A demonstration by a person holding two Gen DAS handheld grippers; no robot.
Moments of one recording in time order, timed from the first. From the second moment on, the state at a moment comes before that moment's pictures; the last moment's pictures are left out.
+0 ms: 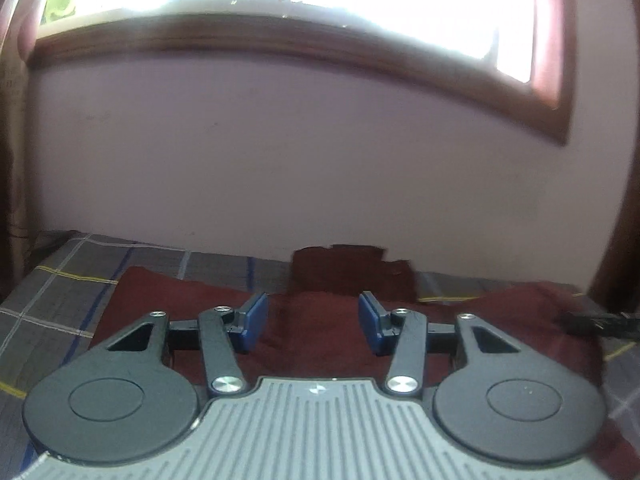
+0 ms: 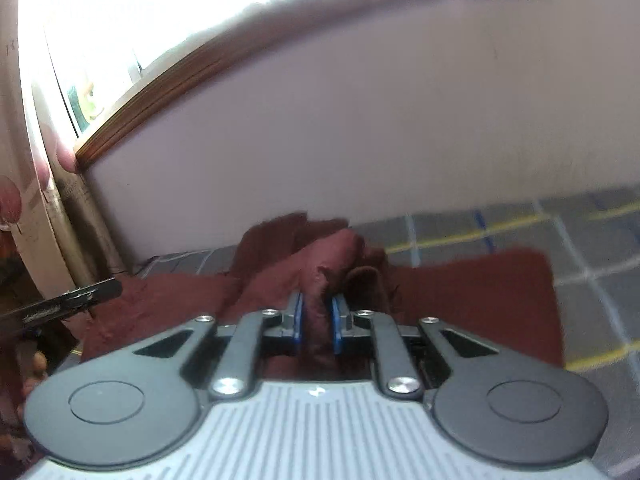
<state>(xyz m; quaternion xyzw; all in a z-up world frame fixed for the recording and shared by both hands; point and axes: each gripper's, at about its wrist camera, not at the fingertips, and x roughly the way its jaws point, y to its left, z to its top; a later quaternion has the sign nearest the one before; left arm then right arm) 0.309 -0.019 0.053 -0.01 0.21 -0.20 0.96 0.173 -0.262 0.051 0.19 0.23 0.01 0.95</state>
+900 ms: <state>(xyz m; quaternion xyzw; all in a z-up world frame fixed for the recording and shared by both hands) 0.366 -0.042 -0.031 0.03 0.26 -0.16 0.95 0.274 -0.184 -0.004 0.01 0.31 -0.04 0.95</state>
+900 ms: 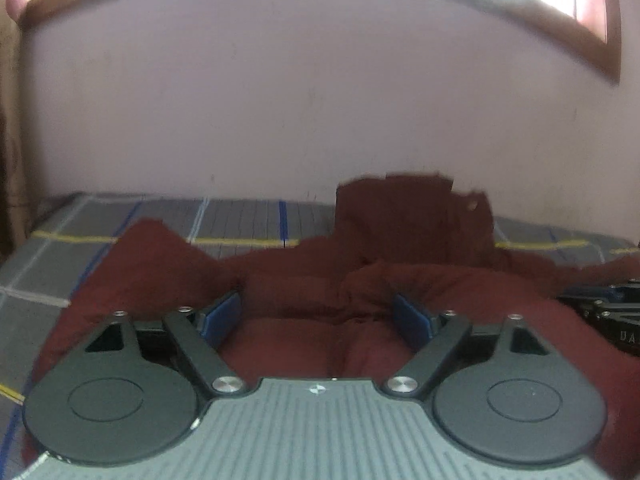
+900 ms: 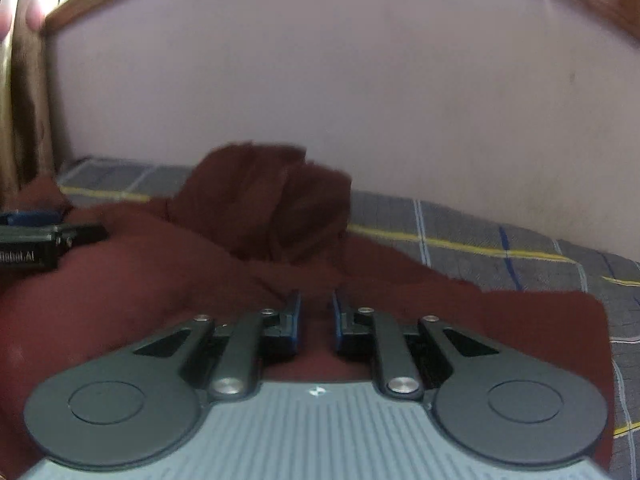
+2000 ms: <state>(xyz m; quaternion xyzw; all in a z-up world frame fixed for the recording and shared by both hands) 0.385 -0.041 -0.063 0.02 0.29 -0.15 0.95 0.275 -0.173 -0.048 0.00 0.27 -0.06 0.96</state>
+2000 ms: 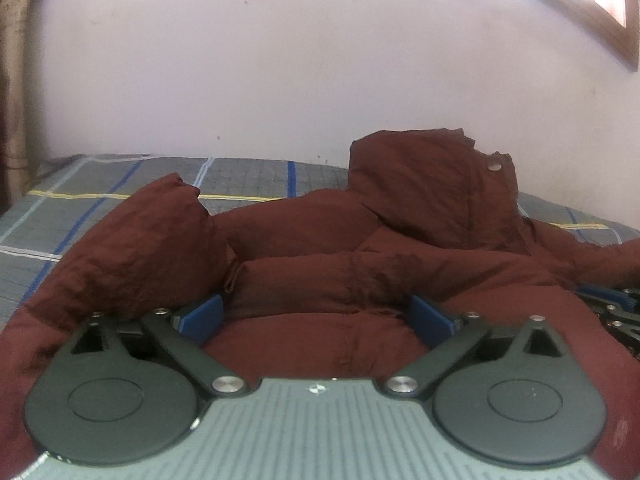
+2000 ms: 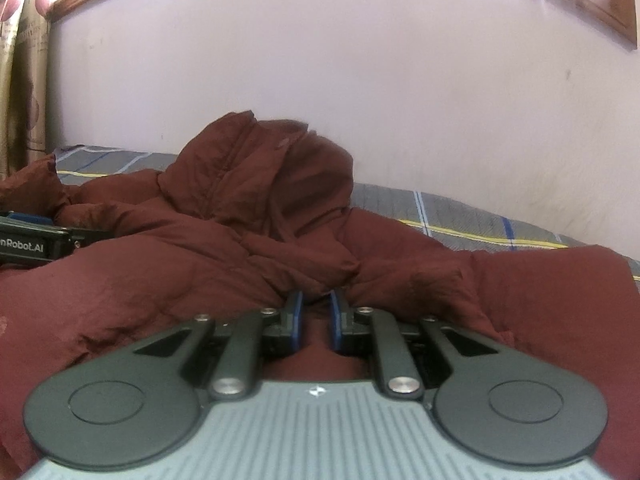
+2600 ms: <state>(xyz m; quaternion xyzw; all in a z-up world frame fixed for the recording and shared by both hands) 0.181 0.139 -0.002 -0.04 0.28 -0.19 0.94 -0.051 -0.238 0.004 0.11 0.23 -0.03 0.97</state>
